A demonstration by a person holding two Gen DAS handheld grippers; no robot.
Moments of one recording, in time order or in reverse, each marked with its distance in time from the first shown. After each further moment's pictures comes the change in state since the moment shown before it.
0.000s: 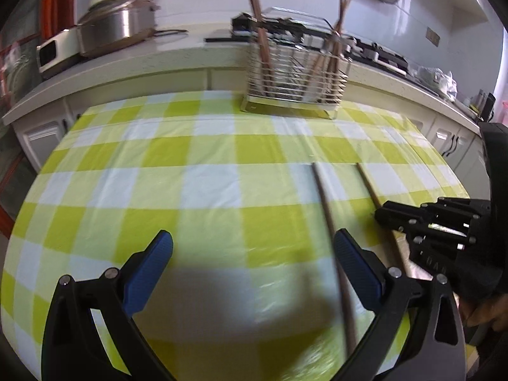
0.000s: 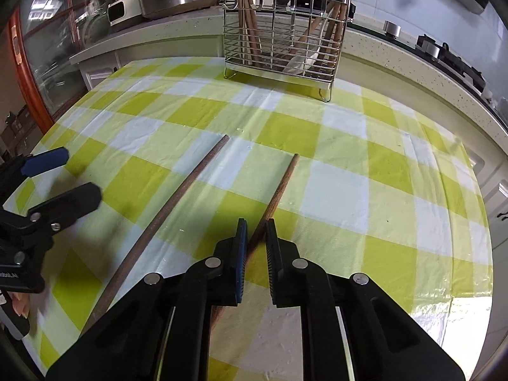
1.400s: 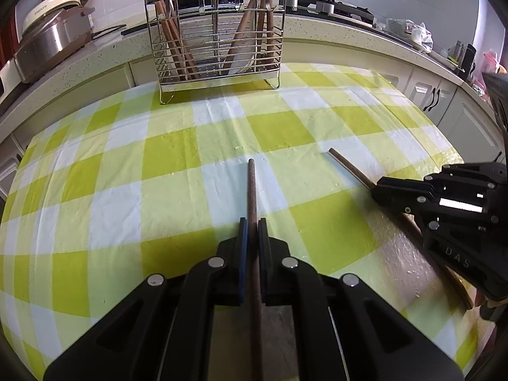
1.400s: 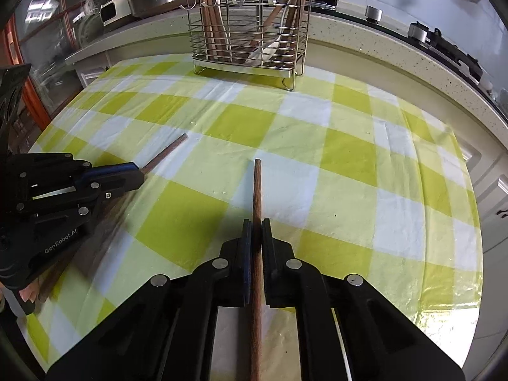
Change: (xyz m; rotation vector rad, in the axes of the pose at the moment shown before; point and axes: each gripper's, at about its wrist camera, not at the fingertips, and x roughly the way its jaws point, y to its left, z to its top) left arm 0.052 -0.064 0.019 0.162 0.119 -0.068; right arm 0.000 -0.051 -0.005 0.015 0.030 0.019
